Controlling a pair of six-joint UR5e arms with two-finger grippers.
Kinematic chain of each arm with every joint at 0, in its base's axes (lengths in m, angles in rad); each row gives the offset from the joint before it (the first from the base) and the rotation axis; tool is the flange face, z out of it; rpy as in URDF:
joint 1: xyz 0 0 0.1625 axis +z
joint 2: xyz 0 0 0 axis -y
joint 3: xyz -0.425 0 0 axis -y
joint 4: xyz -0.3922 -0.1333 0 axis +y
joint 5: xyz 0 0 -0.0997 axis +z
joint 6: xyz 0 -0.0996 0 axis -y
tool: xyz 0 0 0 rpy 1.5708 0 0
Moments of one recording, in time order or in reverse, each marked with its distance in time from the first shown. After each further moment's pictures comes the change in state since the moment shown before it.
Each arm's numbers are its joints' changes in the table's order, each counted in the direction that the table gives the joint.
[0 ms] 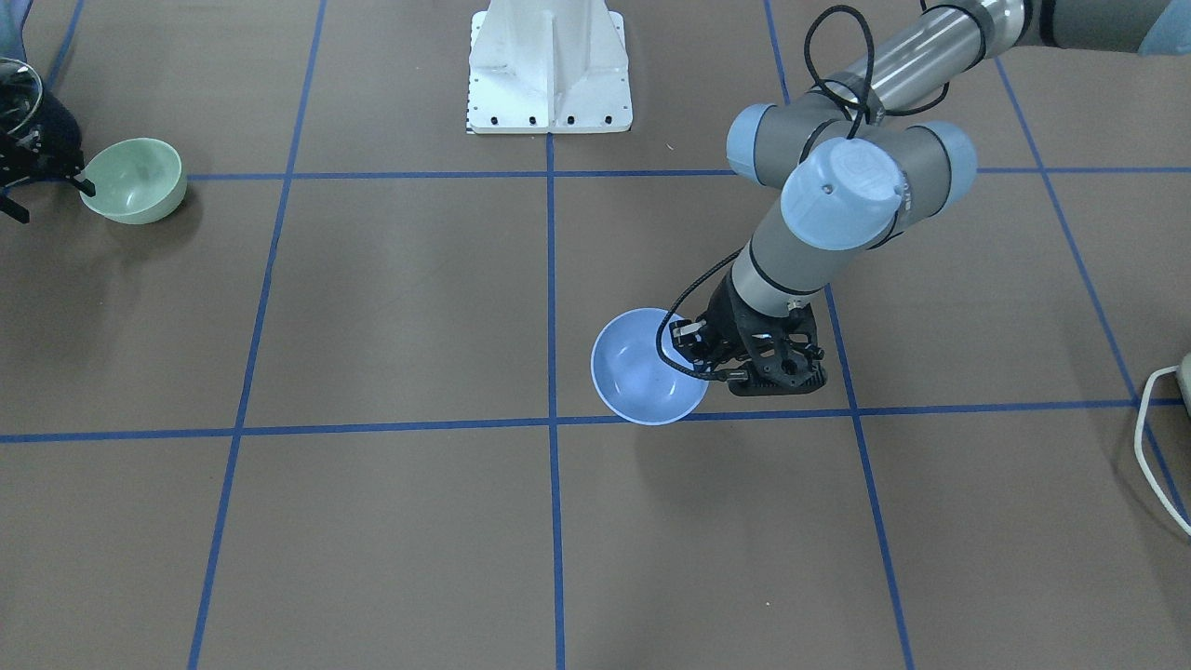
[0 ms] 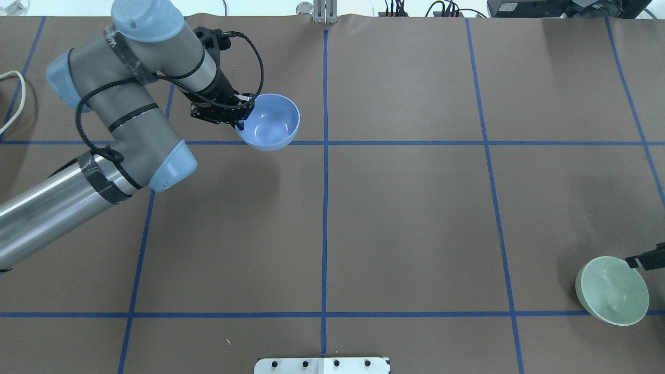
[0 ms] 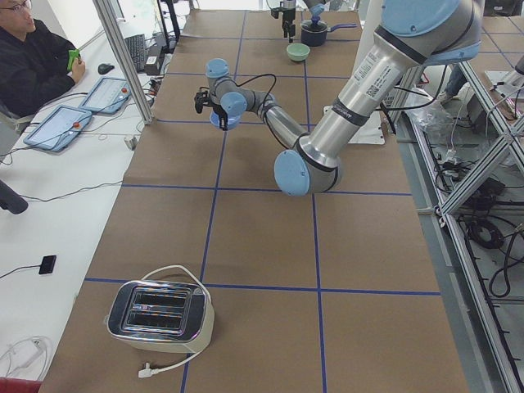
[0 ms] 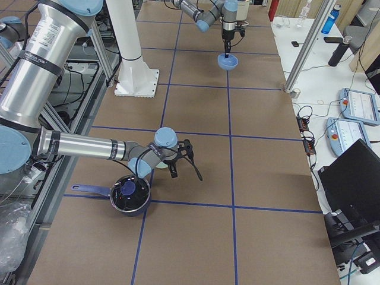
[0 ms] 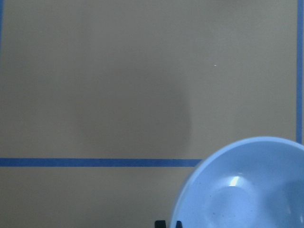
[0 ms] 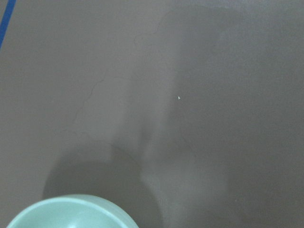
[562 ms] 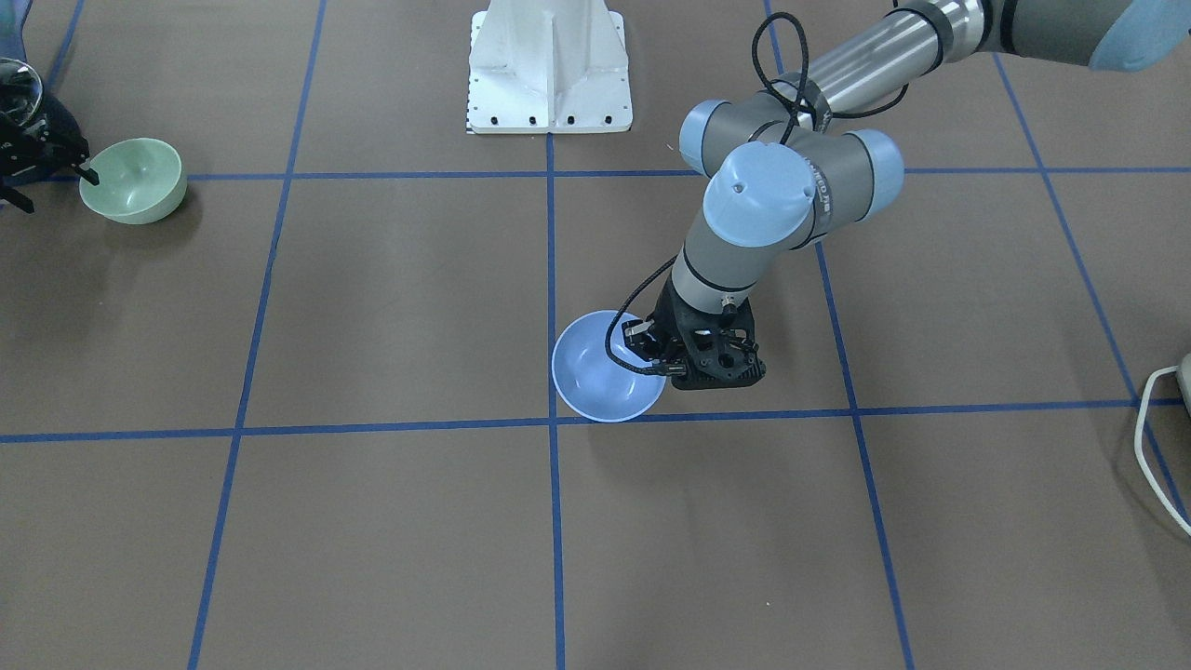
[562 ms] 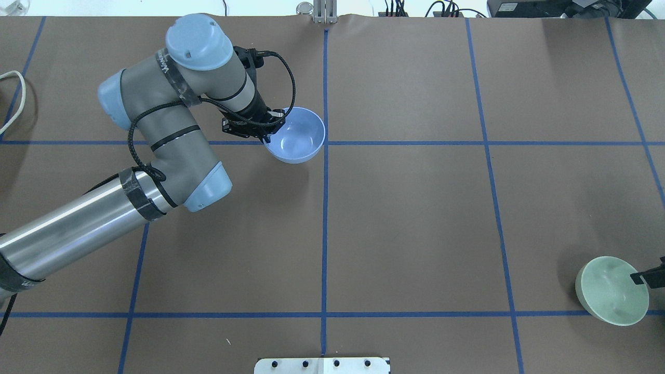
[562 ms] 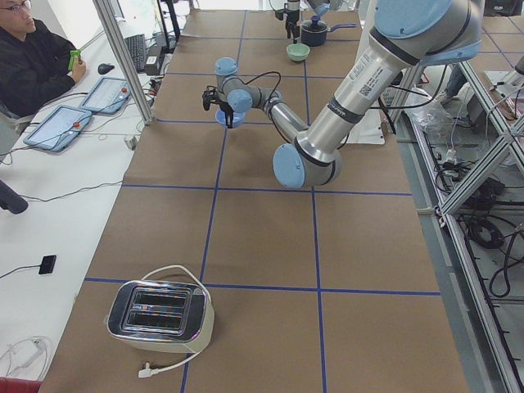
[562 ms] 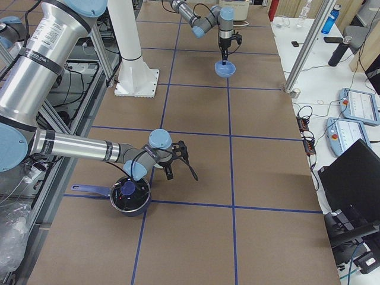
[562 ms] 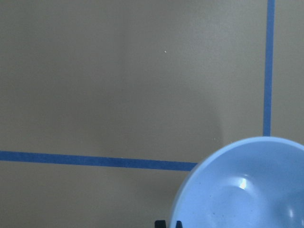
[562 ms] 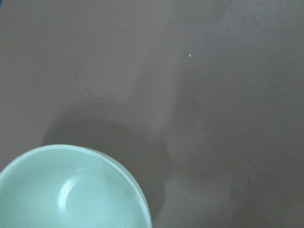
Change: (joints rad) left arm 0.076 -0.035 0.028 0.006 -0.084 -0.051; right arm -0.059 -0.037 -0.004 -0.057 0.057 0.000
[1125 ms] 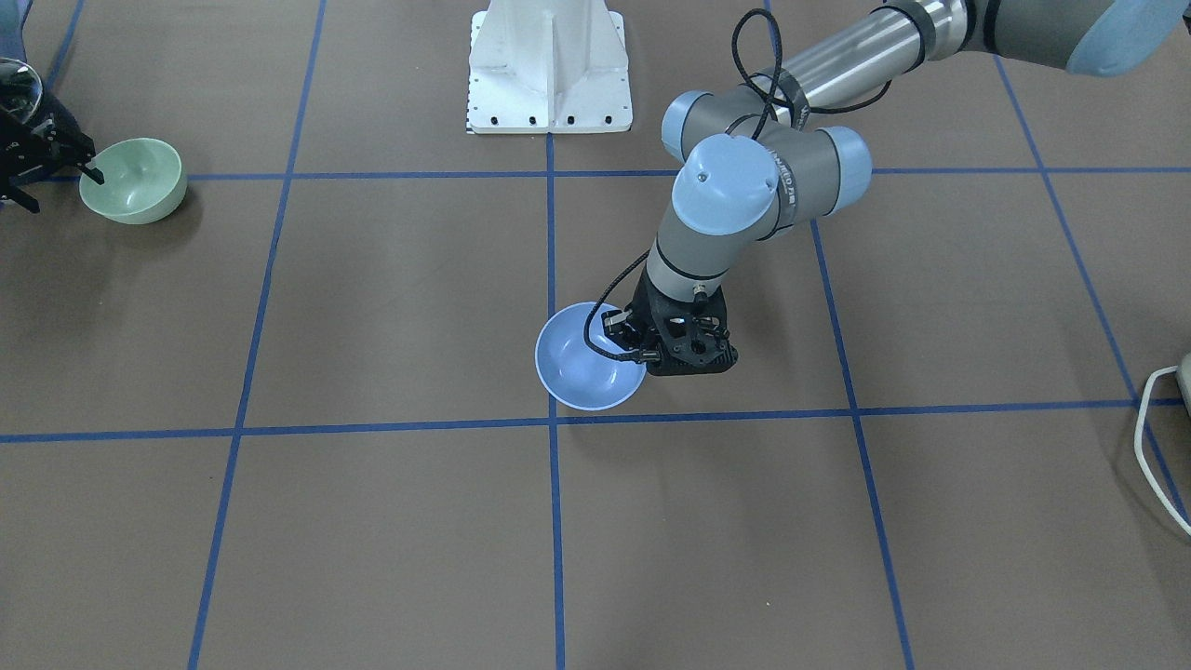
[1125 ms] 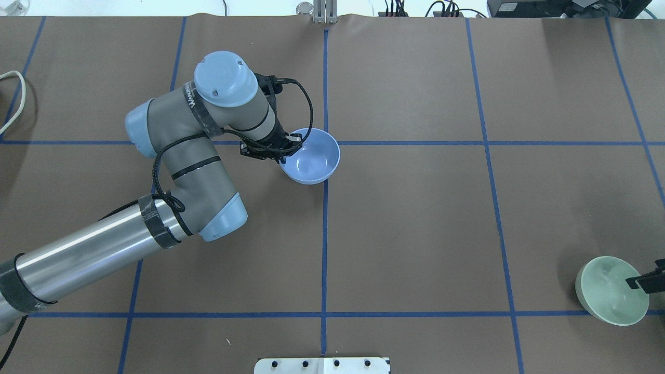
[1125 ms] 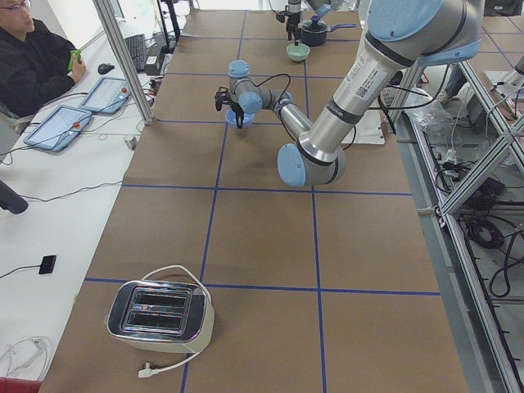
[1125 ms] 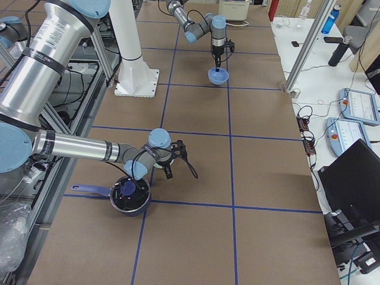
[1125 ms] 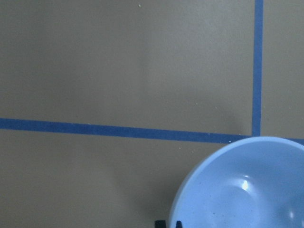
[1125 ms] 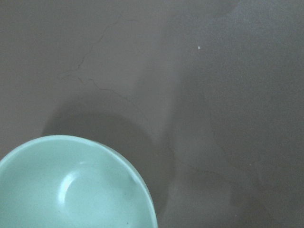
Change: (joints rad) left arm 0.092 0.001 -0.001 0.038 -0.073 -0.063; right arm -0.039 0.003 -0.002 -0.009 0.019 0.001
